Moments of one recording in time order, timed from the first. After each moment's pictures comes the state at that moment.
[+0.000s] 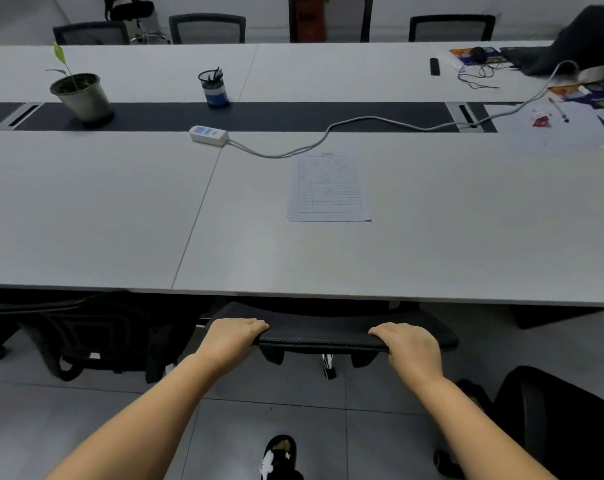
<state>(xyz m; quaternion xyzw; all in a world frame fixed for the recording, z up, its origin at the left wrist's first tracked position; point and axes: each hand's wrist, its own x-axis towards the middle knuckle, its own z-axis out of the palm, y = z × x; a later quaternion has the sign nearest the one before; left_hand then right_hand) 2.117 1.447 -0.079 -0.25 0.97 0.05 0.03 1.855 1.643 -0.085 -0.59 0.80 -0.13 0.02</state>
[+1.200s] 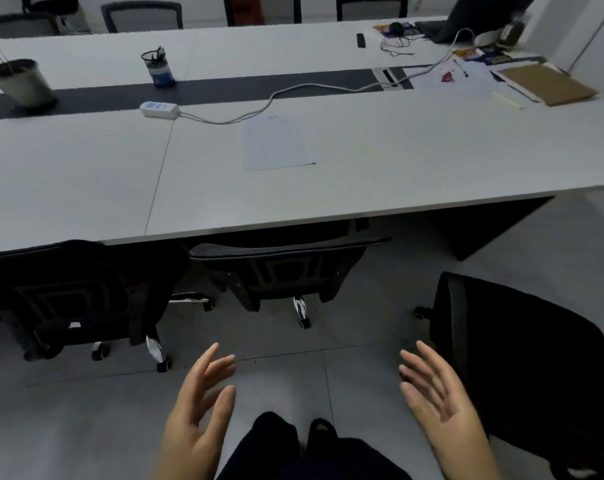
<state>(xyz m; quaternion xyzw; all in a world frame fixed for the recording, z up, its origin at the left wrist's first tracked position) 2.243 1.731 0.008 -0.38 0.69 0.53 -0.31 2.036 1.908 0.011 -0.17 0.72 -0.60 0.30</state>
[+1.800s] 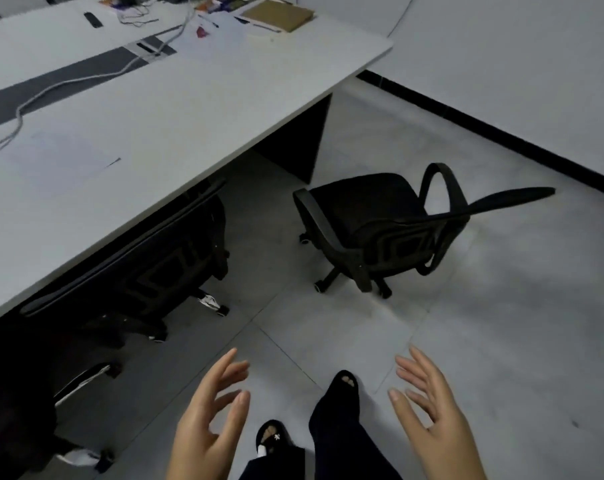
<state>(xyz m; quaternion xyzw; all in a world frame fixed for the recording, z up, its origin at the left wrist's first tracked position) 2.265 1.778 0.008 -0.11 0.80 0.59 -0.06 2.232 2.024 0.006 0.05 0.82 -0.57 0.05</state>
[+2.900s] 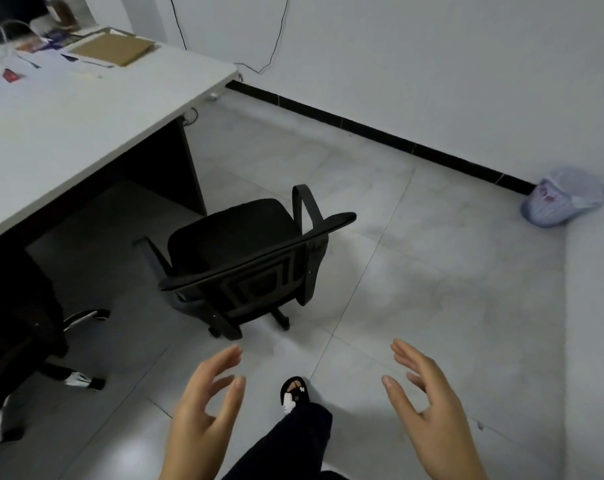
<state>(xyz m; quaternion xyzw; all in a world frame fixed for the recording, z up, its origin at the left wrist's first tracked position) 2.092 2.149 -0.001 -0.05 0.82 0.57 -0.01 2.109 2.402 -0.005 0.08 0.86 -0.51 -0.06</state>
